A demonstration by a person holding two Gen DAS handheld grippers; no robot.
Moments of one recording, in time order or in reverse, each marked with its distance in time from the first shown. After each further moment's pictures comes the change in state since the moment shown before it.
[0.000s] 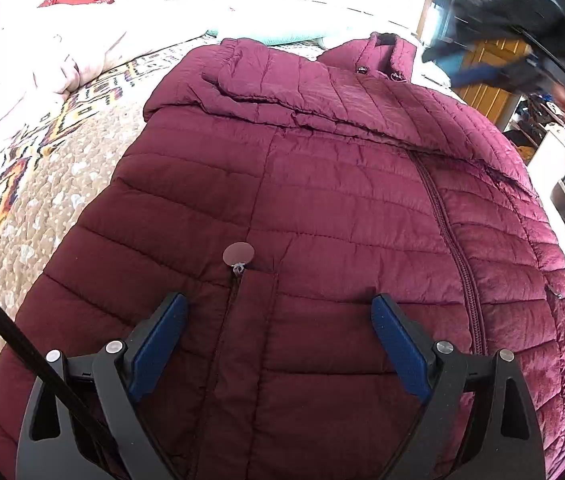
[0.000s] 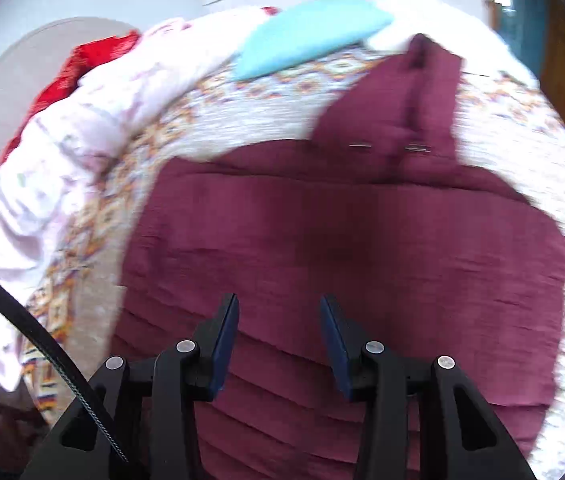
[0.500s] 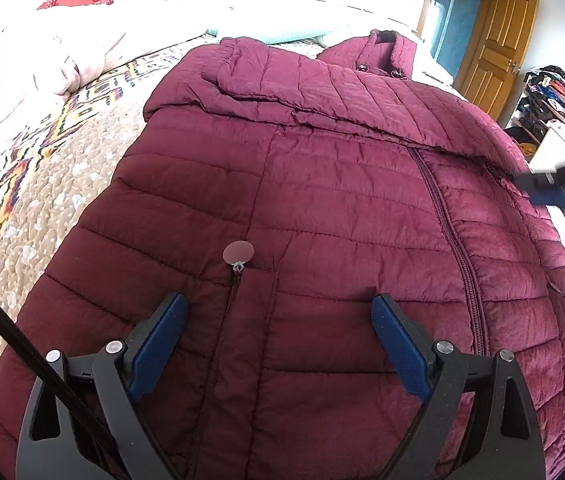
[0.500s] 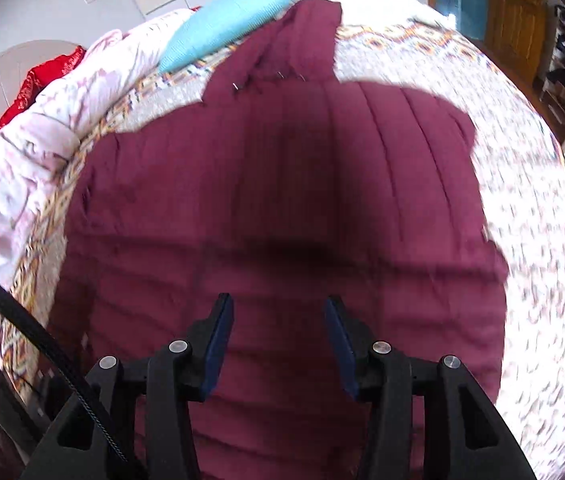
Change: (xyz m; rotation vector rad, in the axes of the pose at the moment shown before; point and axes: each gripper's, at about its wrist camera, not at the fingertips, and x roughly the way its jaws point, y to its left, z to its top) left arm 0.001 -0.001 0.000 0.006 0.003 0.007; right arm -0.027 -0.068 -0.103 0.124 0.039 -0.081
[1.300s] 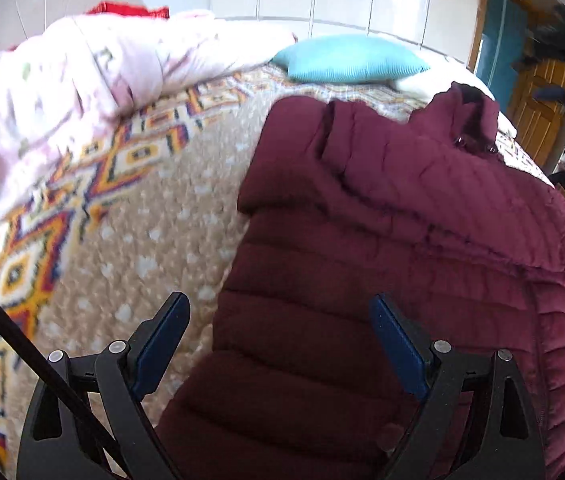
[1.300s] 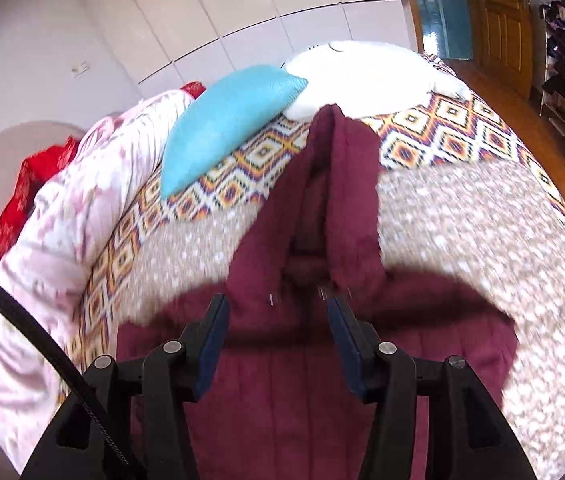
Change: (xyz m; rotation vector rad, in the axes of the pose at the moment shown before) left arm 0.029 0.073 0.075 -0.109 -0.087 0.145; right arm 0.007 0.038 0.238 0.125 -0.203 0.055
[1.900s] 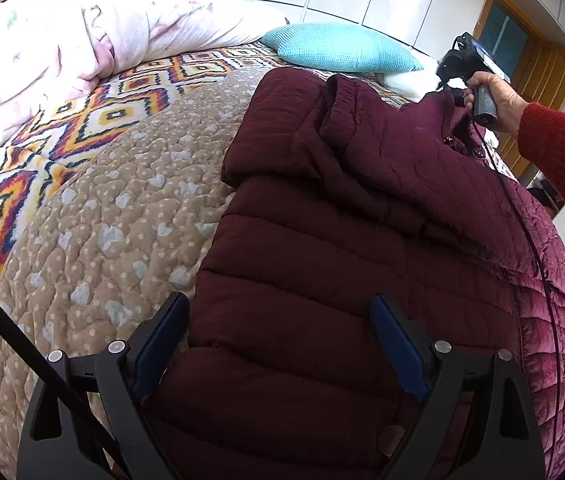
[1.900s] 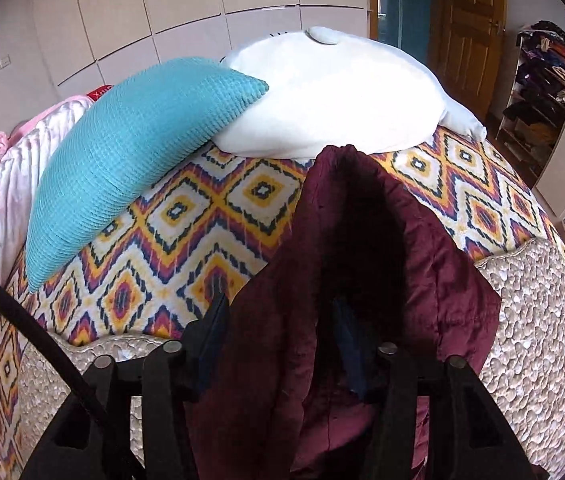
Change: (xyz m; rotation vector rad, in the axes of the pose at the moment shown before) left arm 0.020 0.012 -0.004 -0.077 0.043 -0.140; right arm 0.212 0.001 0.135 -0.010 -0.034 -0.293
